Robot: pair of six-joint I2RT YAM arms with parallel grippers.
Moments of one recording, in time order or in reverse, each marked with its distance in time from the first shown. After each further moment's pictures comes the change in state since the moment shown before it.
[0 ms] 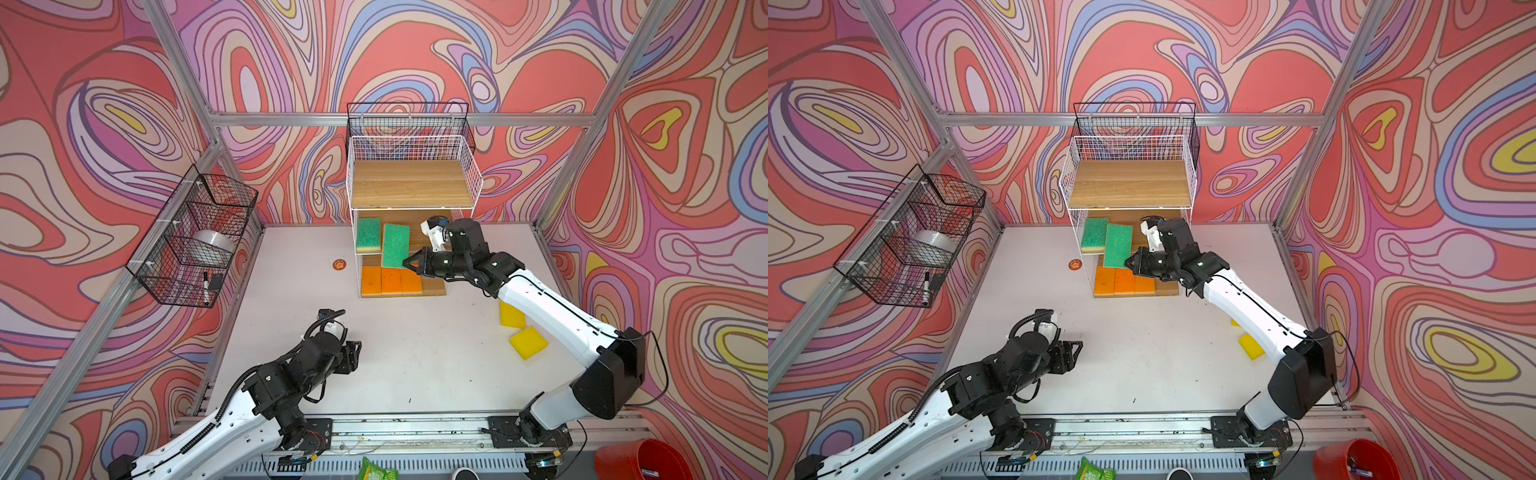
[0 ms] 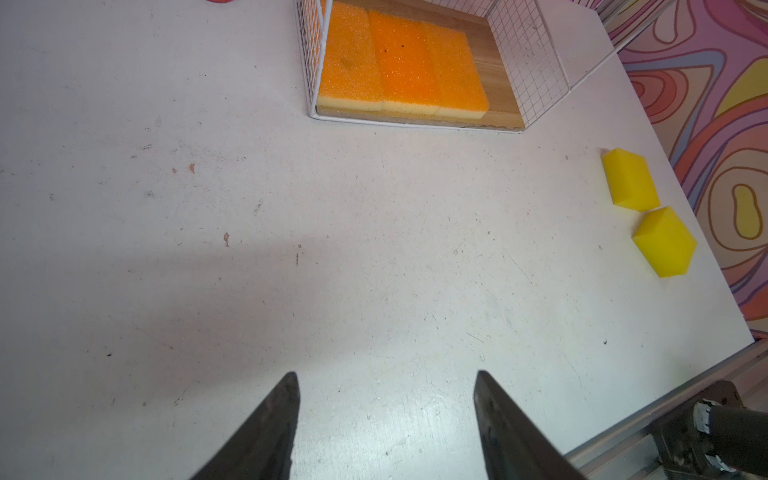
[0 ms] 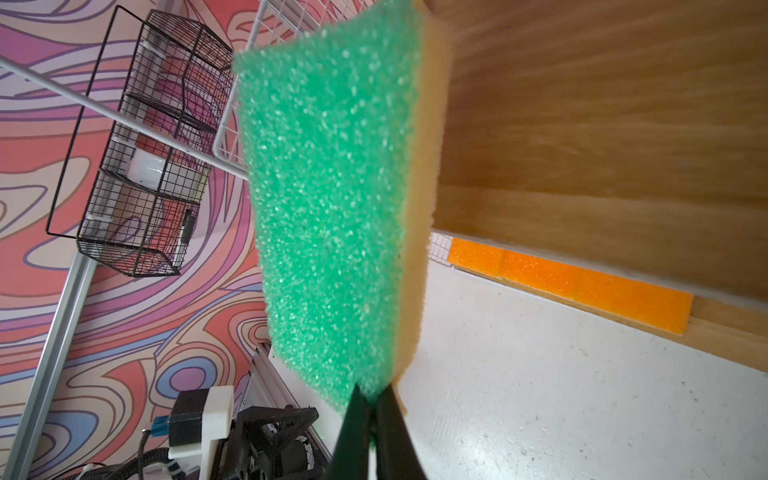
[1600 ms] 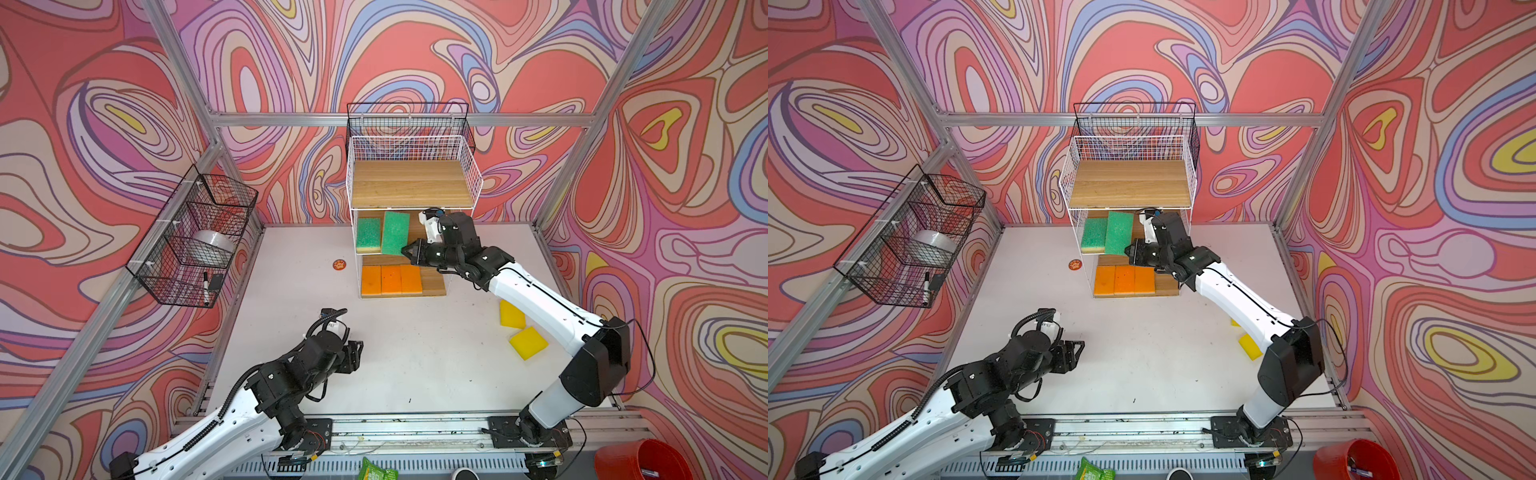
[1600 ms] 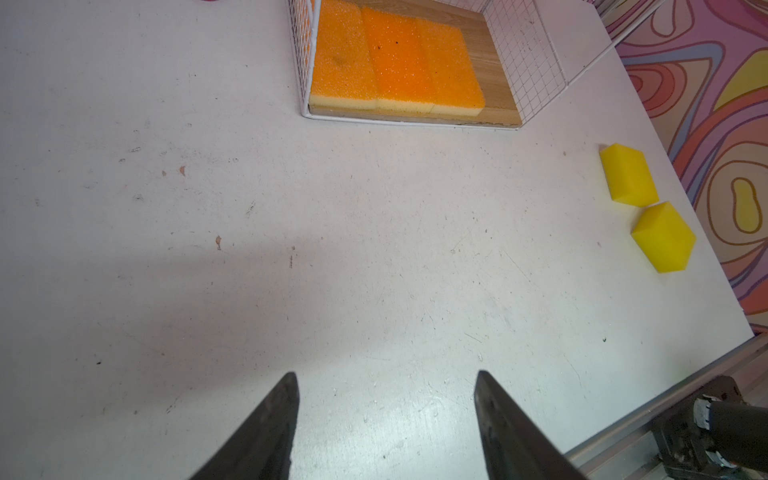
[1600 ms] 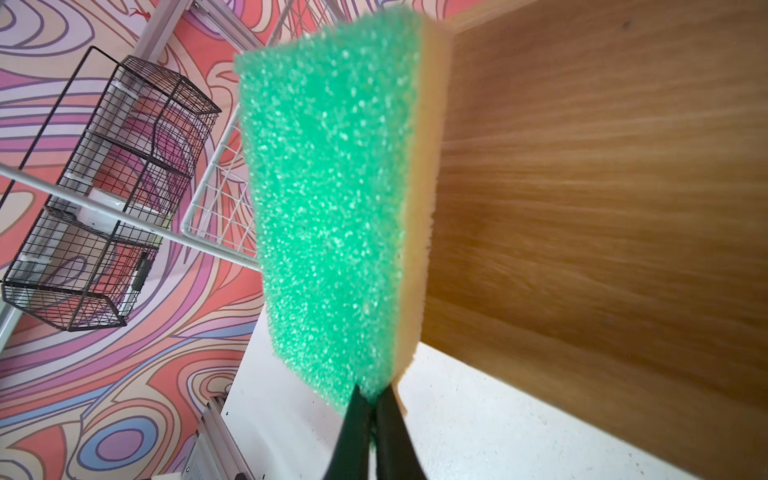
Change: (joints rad) left arm 0.002 0.012 0.000 0.018 0.011 0.008; right arm 0.001 0.088 0.070 0.054 0.140 -0.060
